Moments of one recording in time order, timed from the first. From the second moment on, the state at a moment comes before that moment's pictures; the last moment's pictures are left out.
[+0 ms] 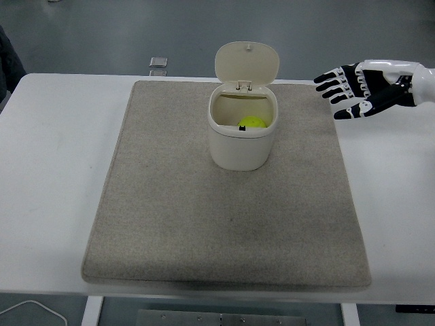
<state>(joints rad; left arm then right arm) 0.04 0.00 -0.04 -0.12 0.01 -0.05 -0.31 1.12 -0.77 0.36 1.08 -0.58 0.61 0.04</state>
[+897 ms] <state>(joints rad) 0.04 0.00 -0.04 -0.12 0.01 -0.05 -0.31 1.01 -0.47 0.44 0.68 0.02 0.38 0.06</state>
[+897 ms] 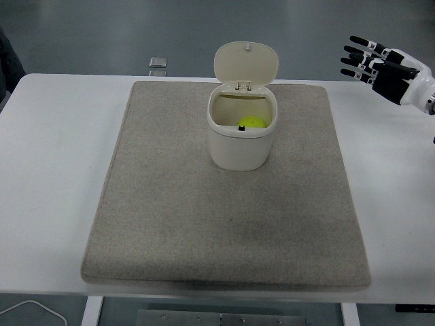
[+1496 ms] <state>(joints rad) 0.04 0.00 -0.04 -0.12 0.01 -0.05 -0.31 0.96 -0.36 0.62 0.68 0.03 0.22 0.06</state>
